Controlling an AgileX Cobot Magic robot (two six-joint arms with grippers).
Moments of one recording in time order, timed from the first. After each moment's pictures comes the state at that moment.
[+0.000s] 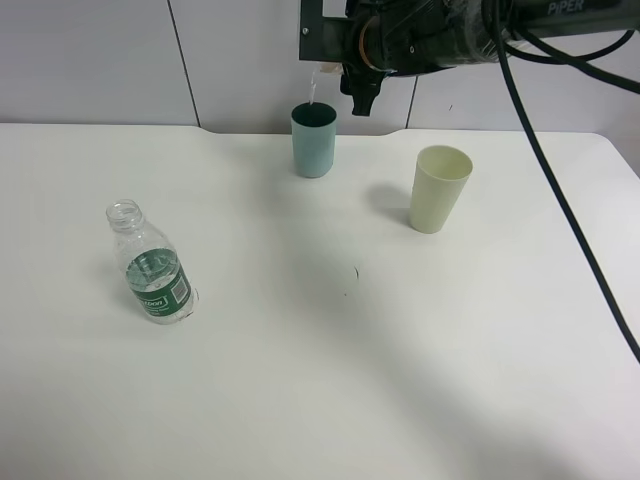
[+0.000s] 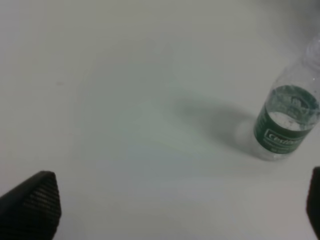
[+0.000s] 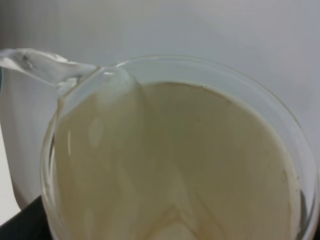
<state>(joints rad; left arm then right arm) -0.02 -0.01 -0.50 0.02 1.05 -0.02 0.52 2.14 -1.64 -1.53 0.29 0.19</state>
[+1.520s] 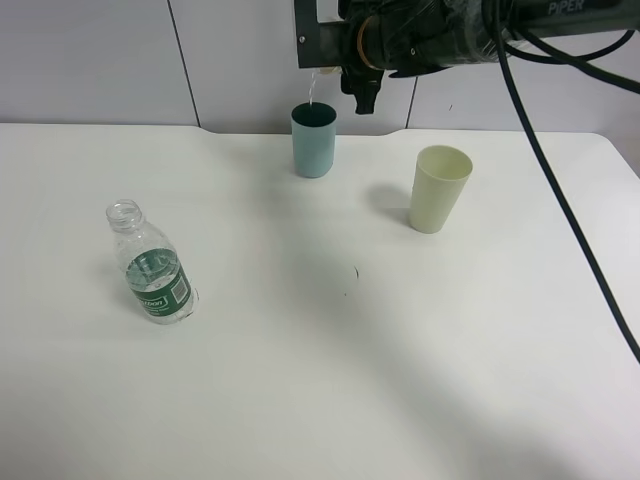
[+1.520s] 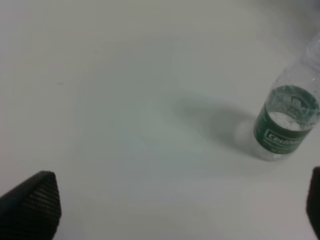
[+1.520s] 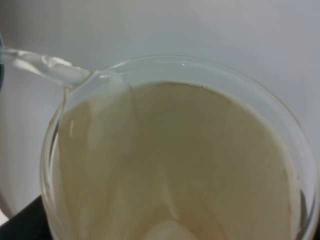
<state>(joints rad) -0.02 -0.01 -0.50 0.02 1.05 -0.02 0.52 2.14 -1.64 -1.60 0.26 0.12</state>
